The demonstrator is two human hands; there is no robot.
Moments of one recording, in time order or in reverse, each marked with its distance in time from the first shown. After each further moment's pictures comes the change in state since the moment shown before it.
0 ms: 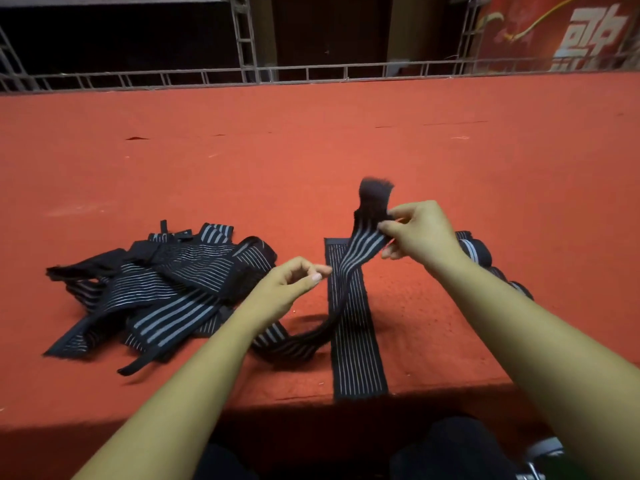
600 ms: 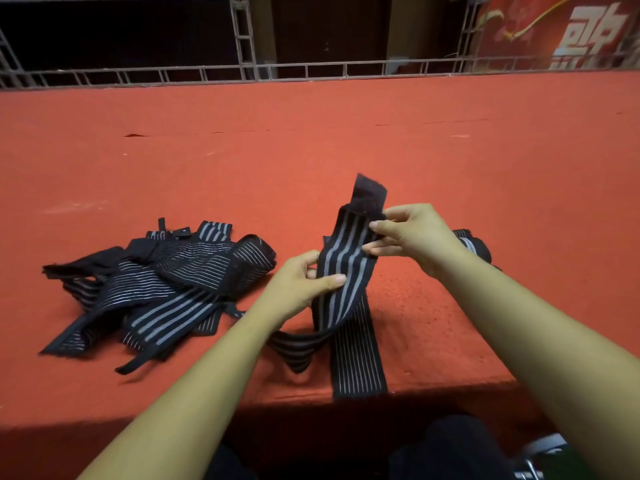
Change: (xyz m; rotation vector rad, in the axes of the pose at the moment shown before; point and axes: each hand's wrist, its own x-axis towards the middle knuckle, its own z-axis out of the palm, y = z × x) left_hand -0.001 0.033 0.026 -0.127 -0.003 -0.074; right_hand 0.000 0.002 -0.001 0.275 -0.156 0.167
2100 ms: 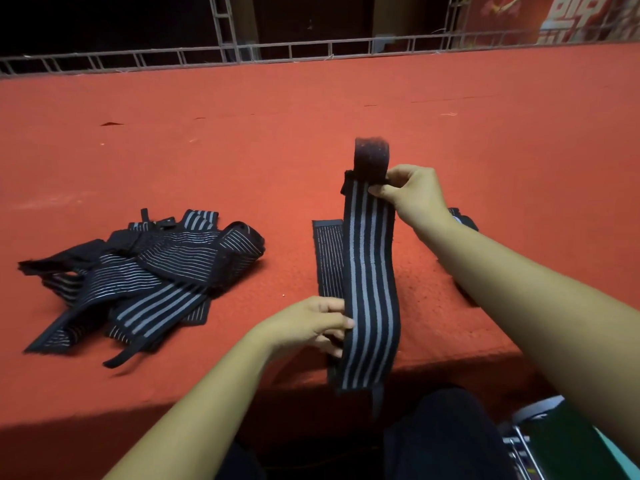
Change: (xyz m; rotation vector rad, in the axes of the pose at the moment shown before) left_hand -0.022 -0.045 0.032 -0.085 -0.482 -0.305; right_hand 0.045 0.018 -0.026 -0.234 0.303 -0.324
